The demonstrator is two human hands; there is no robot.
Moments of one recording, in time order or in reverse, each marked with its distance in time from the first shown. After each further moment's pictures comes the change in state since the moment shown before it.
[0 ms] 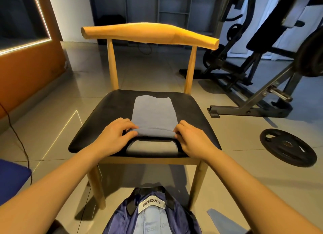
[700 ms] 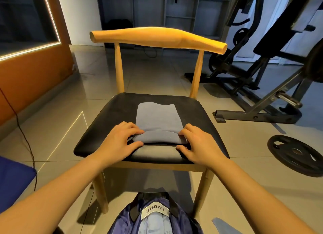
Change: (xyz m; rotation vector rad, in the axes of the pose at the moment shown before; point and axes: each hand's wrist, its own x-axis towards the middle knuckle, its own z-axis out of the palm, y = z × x) left_hand -0.007 -0.010 0.007 0.079 0.065 0.080; right_hand 0.001 0.005 0.004 -0.069 0.098 -0.071
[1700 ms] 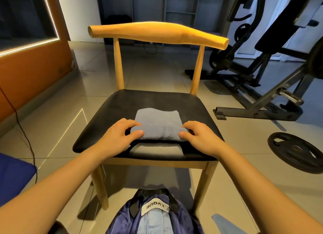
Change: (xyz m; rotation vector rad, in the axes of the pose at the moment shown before) left_hand 0.006 0.006 -0.004 -0.222 -0.073 -0.236; right_hand 0.016 0.006 -0.013 0.406 -0.168 0.190
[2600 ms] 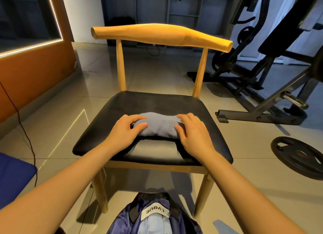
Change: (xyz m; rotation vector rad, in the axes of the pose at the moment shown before) left_hand 0.028 0.002 0.012 -0.072 0.157 -0.036; right_hand 0.023 -0.011 0.029 -0.244 0.384 -0.072
